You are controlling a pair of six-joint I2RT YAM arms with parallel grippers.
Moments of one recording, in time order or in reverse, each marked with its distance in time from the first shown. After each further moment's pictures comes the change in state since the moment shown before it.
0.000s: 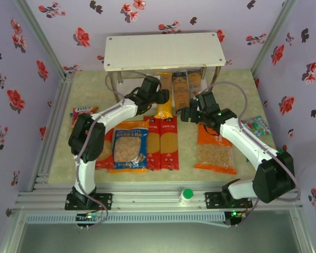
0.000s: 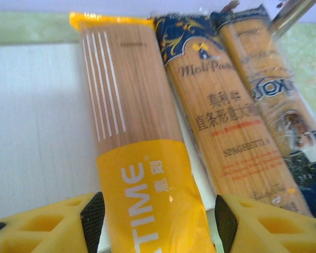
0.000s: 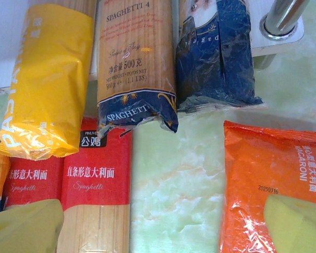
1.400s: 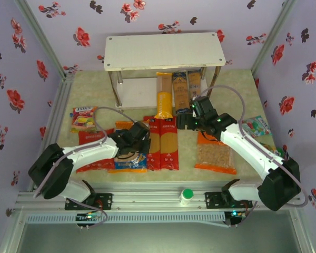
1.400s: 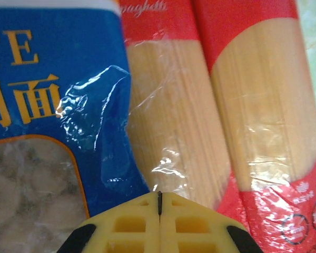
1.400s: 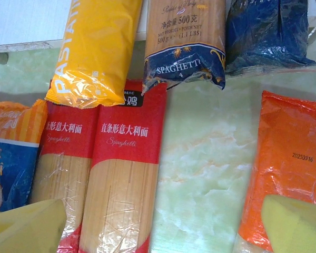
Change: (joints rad) left arm -0.185 -0.520 -0.771 -0.151 0.079 -0.209; right arm 0.110 -0.082 -0.022 -0.074 -0.026 0.004
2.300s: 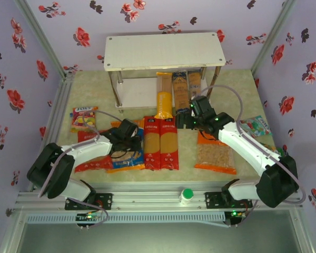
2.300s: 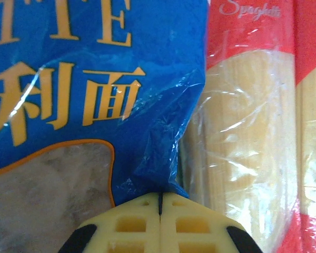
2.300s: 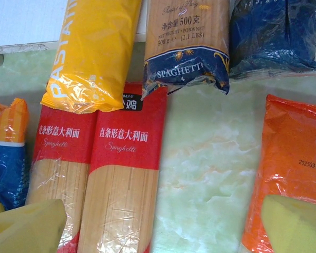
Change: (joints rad) left arm 0.177 -0.010 -0.083 0.026 0.102 -0.001; right arm 0.000 0.036 0.000 0.032 0.001 0.000
